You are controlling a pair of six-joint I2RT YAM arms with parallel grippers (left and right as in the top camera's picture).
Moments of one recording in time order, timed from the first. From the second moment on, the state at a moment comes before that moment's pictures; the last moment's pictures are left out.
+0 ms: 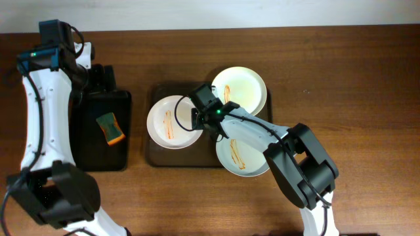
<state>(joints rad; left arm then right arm) 0.19 1.86 1.85 -1.21 0.06 0.03 0.66 2.13 1.42 -0.36 0.05 0.58</state>
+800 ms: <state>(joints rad) 0.25 2.20 1.70 -1.18 0.07 -0.05 0.66 2.13 1.43 -0.37 0.06 0.58</state>
